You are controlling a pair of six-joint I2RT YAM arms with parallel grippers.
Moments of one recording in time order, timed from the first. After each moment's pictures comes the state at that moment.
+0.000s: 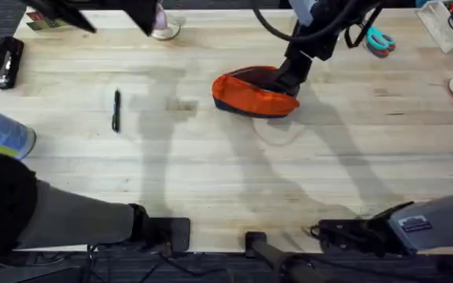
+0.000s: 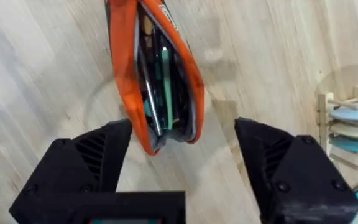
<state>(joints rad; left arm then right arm) 0.08 1.62 1.93 -1.54 0.12 0.12 0.39 1.69 1.62 -1.10 -0.16 -0.75</state>
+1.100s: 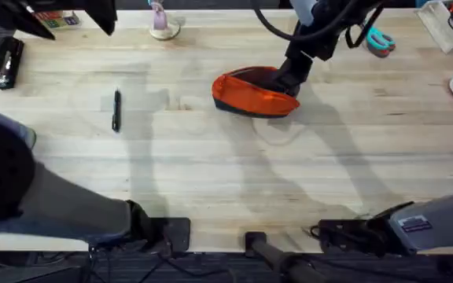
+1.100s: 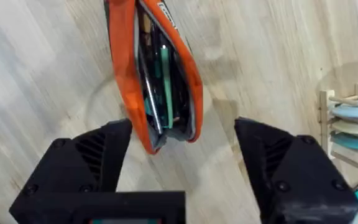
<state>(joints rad) 0.26 1.69 1.93 -1.47 0.03 0.08 0.38 1.68 1.62 -1.11 -0.16 -0.74</state>
